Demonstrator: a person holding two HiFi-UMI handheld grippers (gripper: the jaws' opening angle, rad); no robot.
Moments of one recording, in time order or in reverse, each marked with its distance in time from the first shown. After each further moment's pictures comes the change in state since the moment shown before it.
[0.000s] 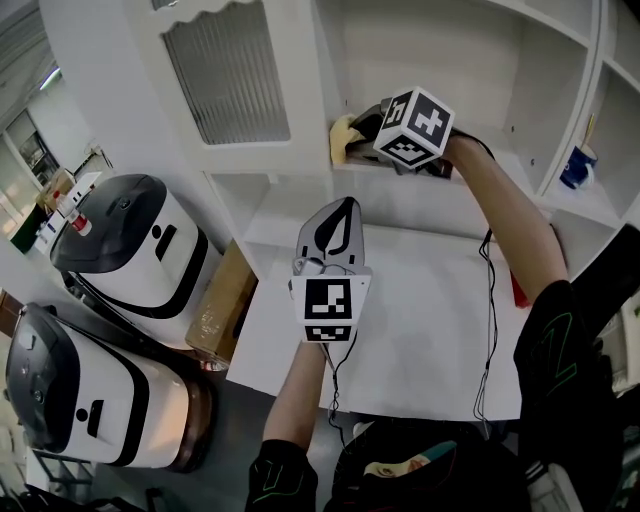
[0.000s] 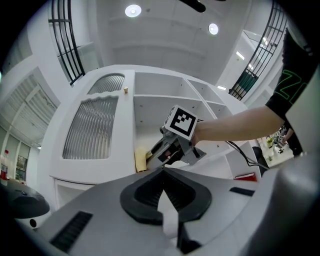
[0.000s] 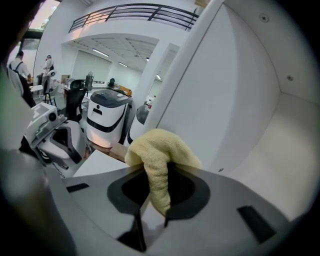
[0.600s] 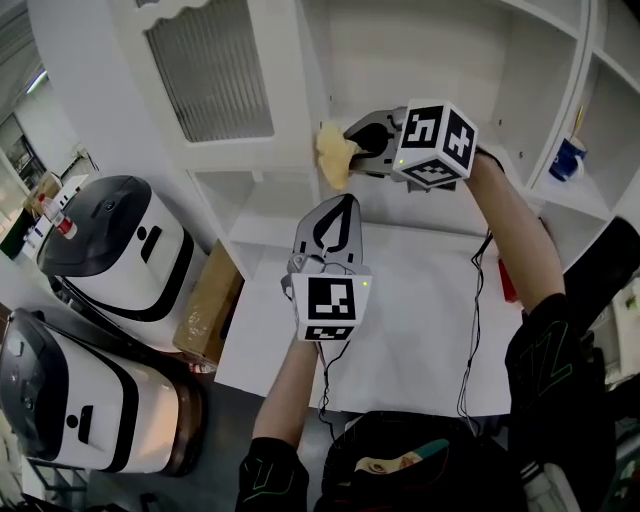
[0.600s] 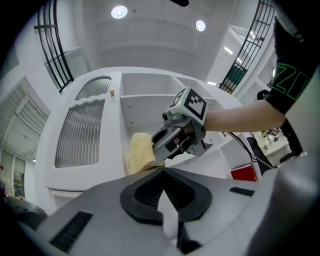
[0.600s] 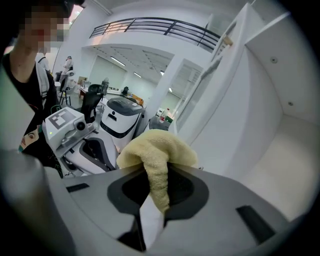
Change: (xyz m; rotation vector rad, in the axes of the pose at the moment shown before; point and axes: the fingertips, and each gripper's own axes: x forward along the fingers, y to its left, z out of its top) left arm 0.007 -0.023 -0.005 0.120 0.008 -0.046; right arm -0.040 0.054 0.011 -0.123 -0.154 0.075
